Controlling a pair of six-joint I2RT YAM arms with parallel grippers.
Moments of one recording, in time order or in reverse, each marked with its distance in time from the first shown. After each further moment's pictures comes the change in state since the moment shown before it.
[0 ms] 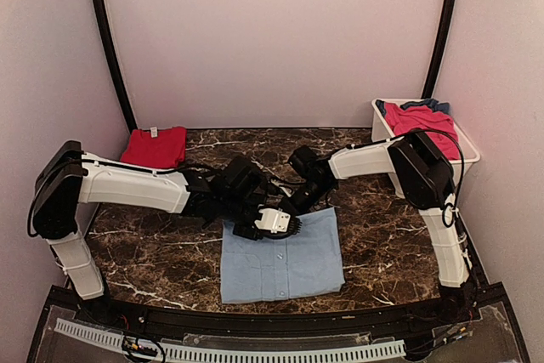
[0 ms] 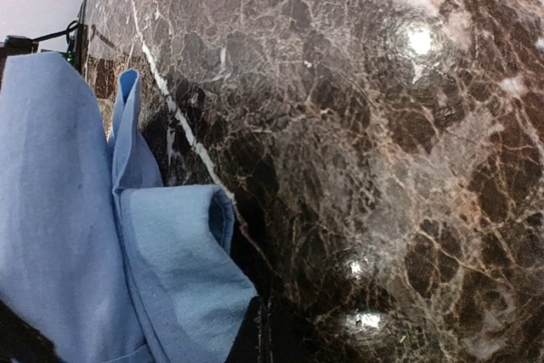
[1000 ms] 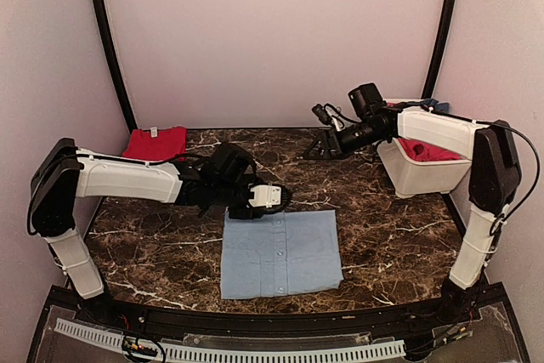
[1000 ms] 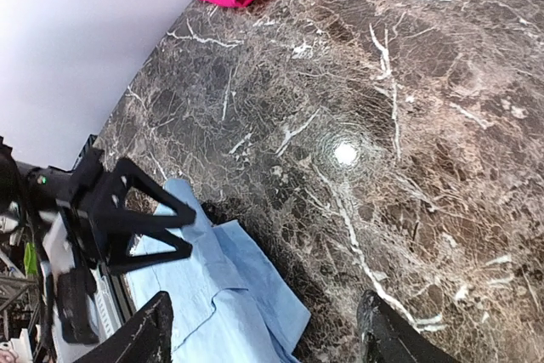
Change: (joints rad) left arm 0.088 0.003 -0.003 0.088 -0.083 -0.082; right arm -0.238 -0.431 -0.082 0.035 0.108 0.143
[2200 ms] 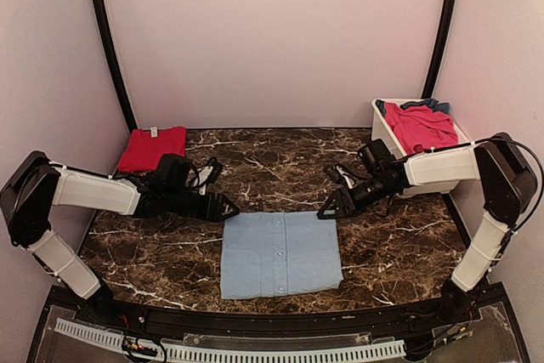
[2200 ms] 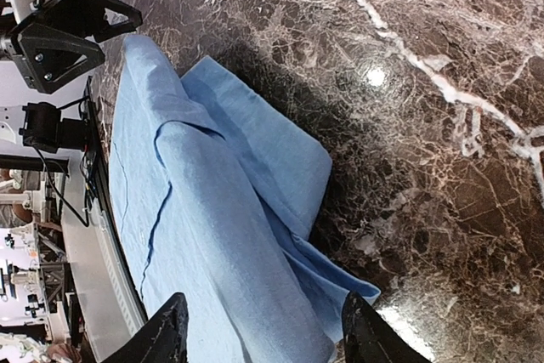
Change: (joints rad) left arm 0.294 -0.243 -0.419 0.262 0.408 -1.299; right arm 0.006 -0.150 -0.564 0.222 -0.074 0.063
